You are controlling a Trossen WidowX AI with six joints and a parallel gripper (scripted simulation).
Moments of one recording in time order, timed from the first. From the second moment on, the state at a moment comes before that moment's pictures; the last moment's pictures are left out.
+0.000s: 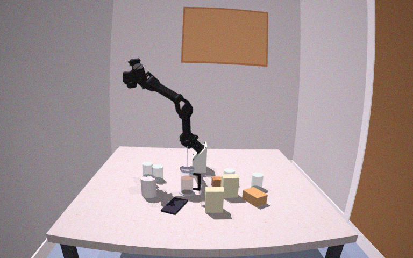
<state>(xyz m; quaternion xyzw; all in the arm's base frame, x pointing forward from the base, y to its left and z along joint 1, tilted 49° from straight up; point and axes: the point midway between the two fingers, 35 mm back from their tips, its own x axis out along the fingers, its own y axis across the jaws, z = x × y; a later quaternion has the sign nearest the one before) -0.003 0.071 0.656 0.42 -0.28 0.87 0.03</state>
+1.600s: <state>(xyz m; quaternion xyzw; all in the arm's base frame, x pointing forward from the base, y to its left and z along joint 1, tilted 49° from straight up) 0.189 -0.216 0.445 0.23 -0.18 0.56 -0.78</state>
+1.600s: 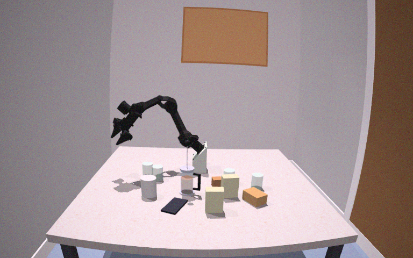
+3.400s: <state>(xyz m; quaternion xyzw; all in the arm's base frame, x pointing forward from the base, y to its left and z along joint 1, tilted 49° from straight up) 0.302 0.109 0.167 0.37 -0.17 0.17 -0.90</state>
